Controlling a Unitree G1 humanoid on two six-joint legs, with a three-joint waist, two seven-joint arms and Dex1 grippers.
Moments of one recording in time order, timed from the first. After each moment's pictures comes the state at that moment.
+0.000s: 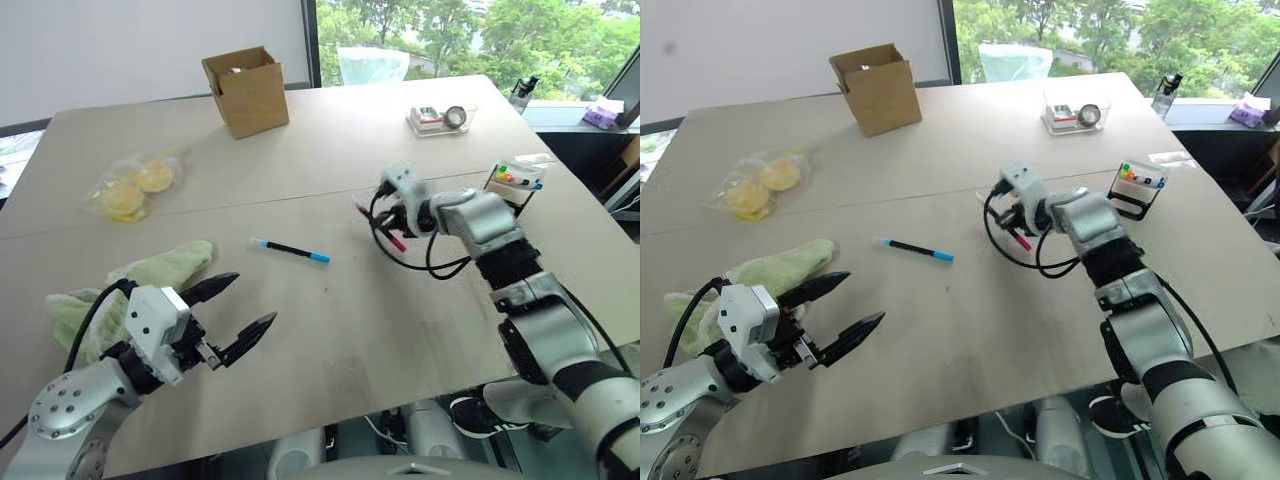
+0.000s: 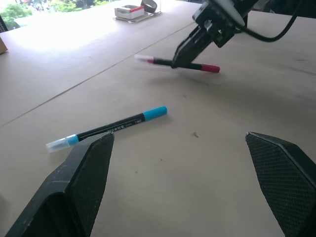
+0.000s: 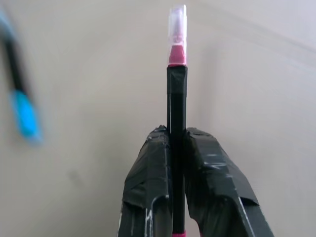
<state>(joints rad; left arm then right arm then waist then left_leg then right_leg) 0.43 0.62 0.41 -0.65 -0.55 0.28 -0.80 -0.91 -0.22 0.03 0.32 0.25 0.81 0.71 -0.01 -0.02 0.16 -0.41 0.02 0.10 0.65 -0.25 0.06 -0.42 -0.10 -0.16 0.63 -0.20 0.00</state>
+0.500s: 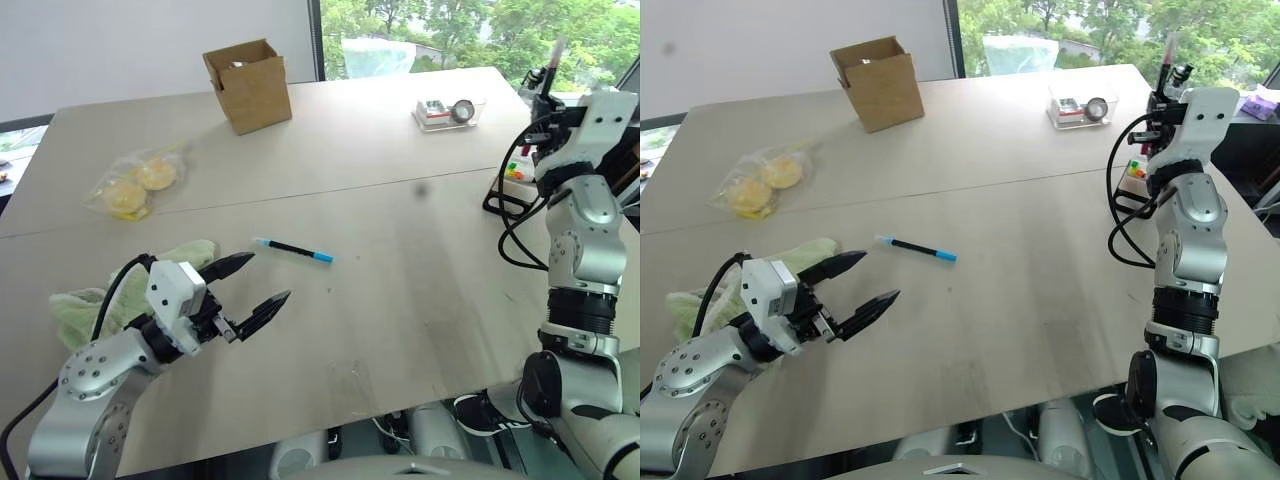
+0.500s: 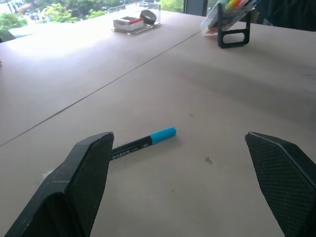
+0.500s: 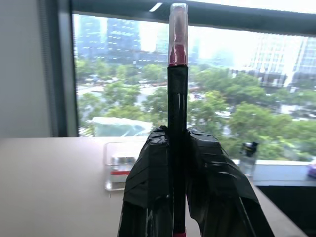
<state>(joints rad) 0.24 0.64 0.30 -0.57 -0.55 0.30 -0.79 -0.67 -0.30 -0.35 0.14 0.11 0.13 0.14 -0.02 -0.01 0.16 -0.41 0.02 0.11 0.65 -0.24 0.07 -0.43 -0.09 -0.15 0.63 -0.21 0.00</state>
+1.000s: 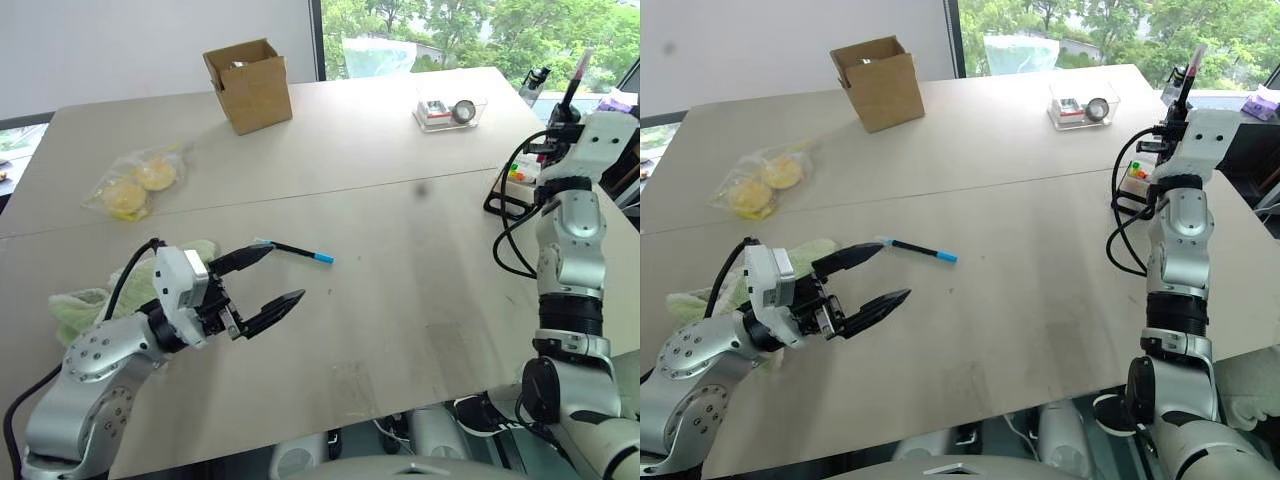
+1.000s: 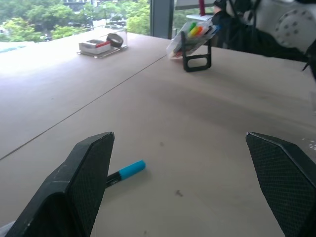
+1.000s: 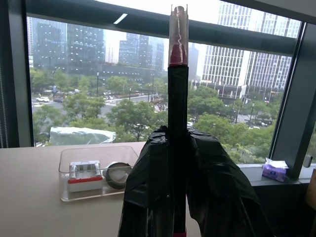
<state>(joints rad) 0.18 0.69 0.31 -0.62 -0.74 0.38 -0.87 -0.65 -0.29 -0.32 0.25 0.08 -0.05 0.03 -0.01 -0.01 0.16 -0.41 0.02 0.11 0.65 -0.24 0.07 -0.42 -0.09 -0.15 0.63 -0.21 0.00</state>
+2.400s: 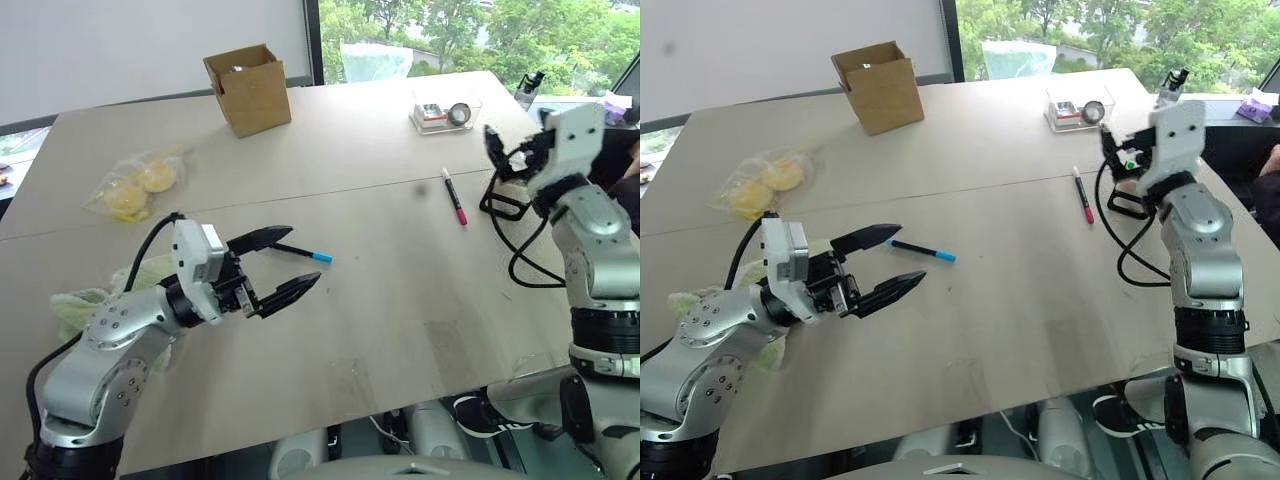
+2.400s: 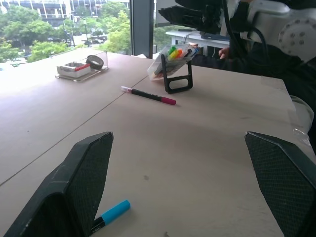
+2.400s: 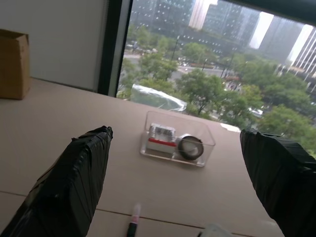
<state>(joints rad) 0.03 0.69 0.23 -0.57 -0.72 0.43 -0.82 -0.66 -0.47 -0.10 -0.11 0.25 0.58 0.29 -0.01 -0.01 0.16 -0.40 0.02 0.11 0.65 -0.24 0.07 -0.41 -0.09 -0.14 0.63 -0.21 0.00</state>
